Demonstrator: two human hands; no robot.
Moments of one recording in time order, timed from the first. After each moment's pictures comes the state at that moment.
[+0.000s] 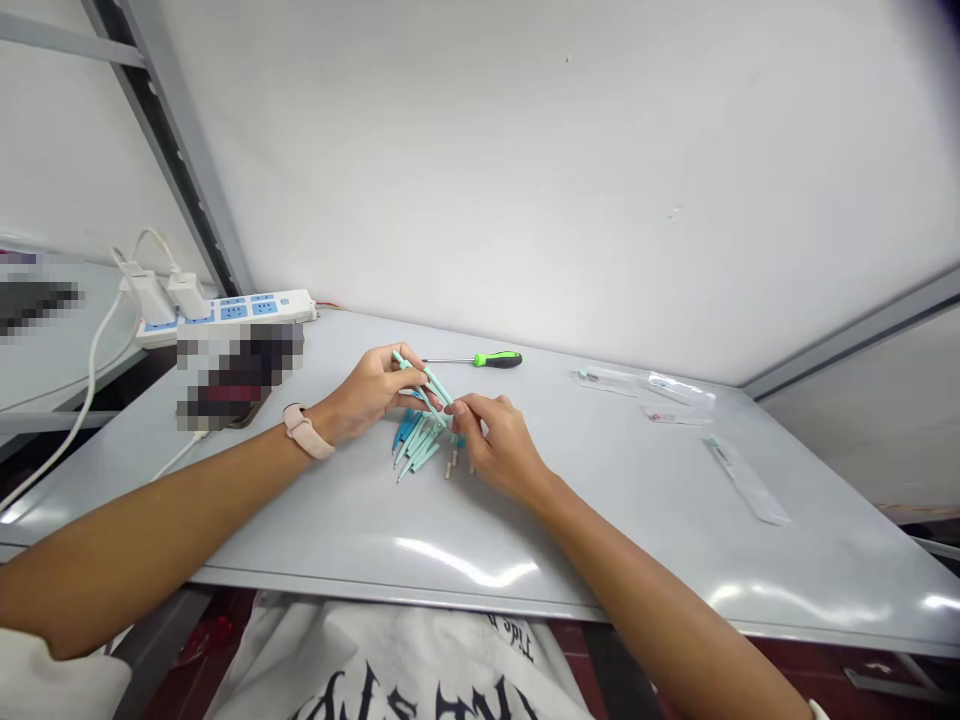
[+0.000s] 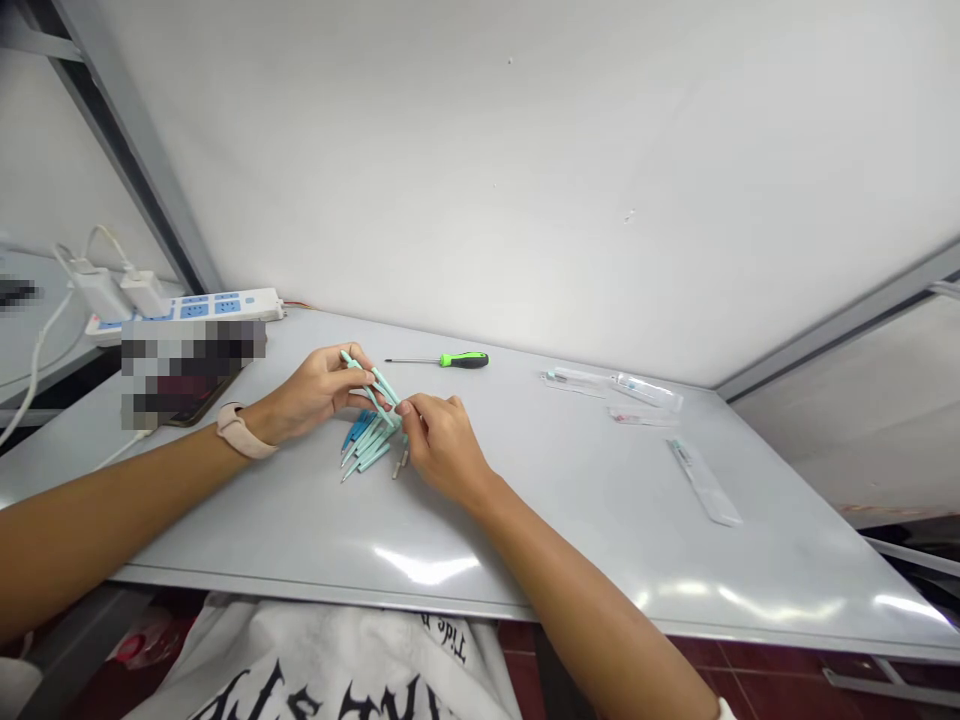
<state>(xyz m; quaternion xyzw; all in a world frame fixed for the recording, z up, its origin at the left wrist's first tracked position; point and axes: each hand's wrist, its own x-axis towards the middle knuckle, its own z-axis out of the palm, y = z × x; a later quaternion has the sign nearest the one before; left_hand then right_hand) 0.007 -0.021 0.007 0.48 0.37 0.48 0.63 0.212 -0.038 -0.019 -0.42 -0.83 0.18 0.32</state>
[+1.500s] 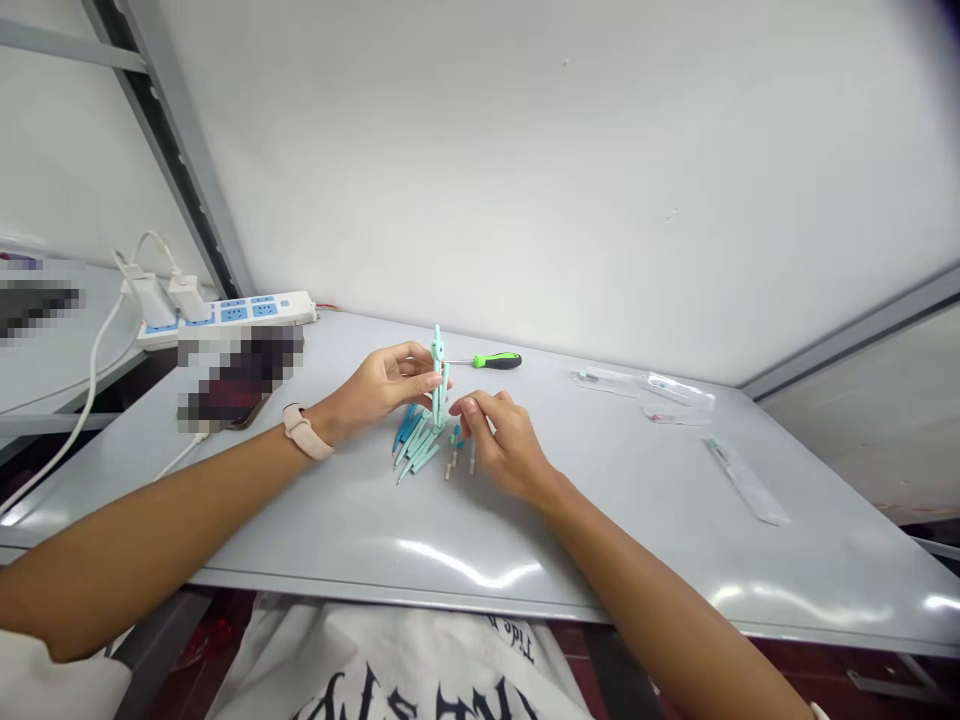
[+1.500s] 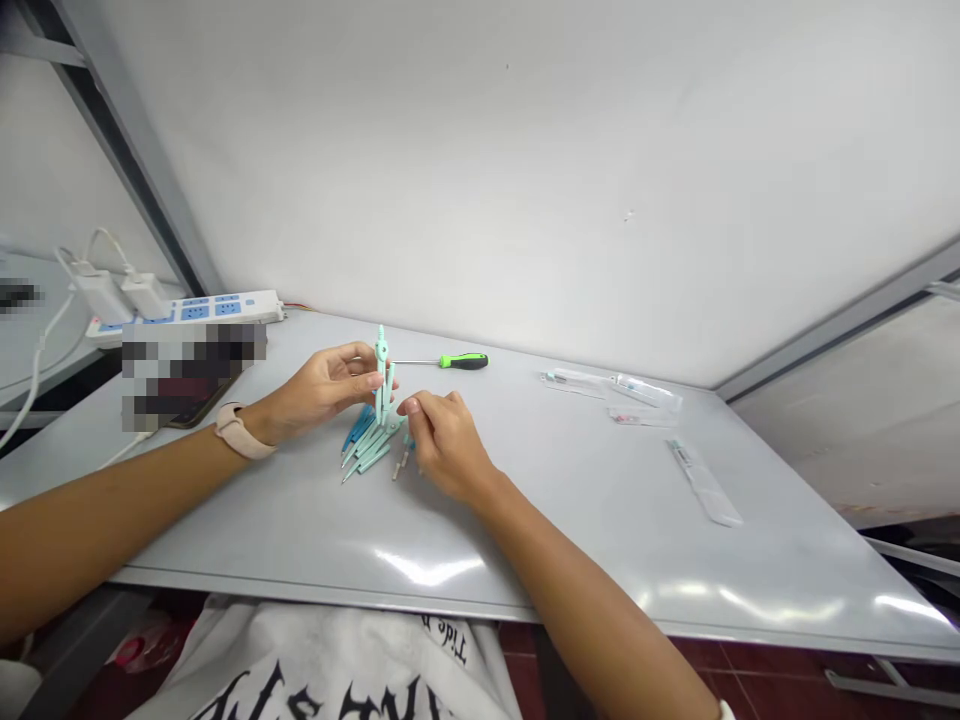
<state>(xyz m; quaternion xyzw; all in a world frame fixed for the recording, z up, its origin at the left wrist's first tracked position) 0.004 -0.018 0.001 0.57 0.30 0.48 0.60 0.217 -0.038 -0.012 -0.39 -0.84 0.16 0.34</state>
